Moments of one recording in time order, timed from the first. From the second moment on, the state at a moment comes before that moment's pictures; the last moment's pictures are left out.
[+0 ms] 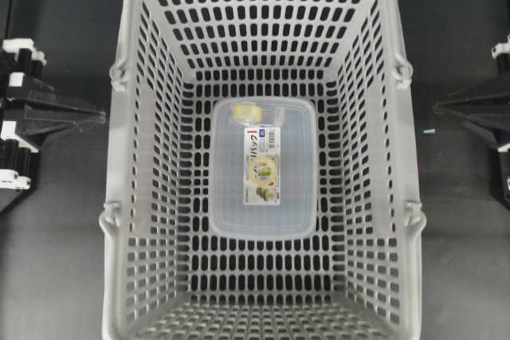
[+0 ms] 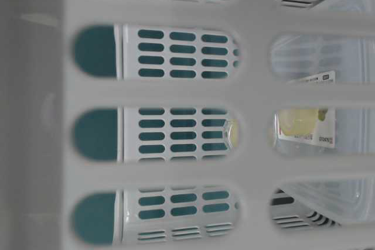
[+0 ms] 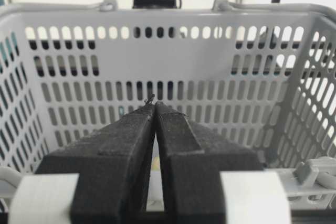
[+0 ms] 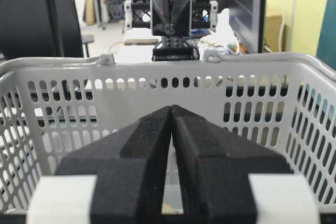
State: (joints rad) left arm 0.00 -0.96 1.17 0.00 -0.29 0.00; right arm 0.00 -0.97 1.18 0.00 -0.29 0.00
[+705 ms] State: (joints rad) left arm -0.03 -0.57 0.58 0.04 0.54 -0.01; right arm 0.00 -0.97 1.02 0.01 0.26 0.01
